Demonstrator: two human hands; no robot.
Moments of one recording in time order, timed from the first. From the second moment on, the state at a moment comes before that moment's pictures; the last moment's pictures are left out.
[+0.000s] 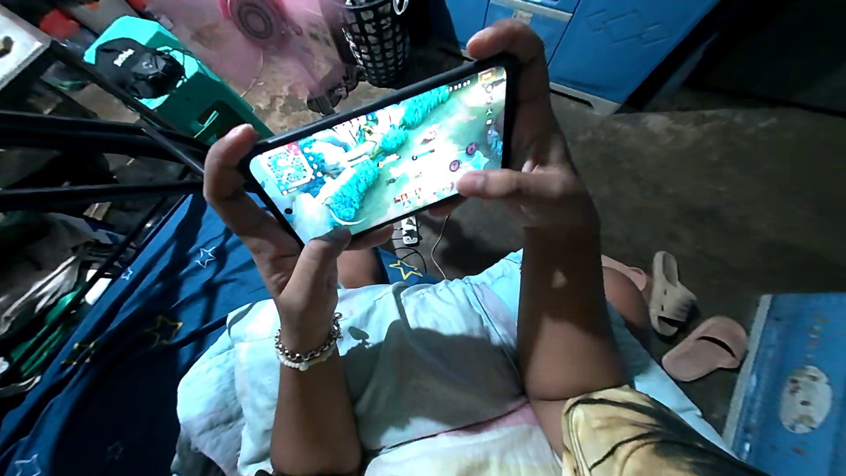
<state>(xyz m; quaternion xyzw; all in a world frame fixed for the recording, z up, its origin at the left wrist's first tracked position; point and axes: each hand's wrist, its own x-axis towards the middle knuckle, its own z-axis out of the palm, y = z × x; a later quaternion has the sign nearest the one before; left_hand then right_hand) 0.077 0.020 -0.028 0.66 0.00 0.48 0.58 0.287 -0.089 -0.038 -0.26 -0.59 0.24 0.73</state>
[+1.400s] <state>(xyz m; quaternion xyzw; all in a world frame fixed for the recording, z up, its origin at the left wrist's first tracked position) 0.076 0.018 -0.028 0.68 0.01 0.47 0.57 0.288 -0.095 -0.034 -0.23 -0.55 0.31 0.74</state>
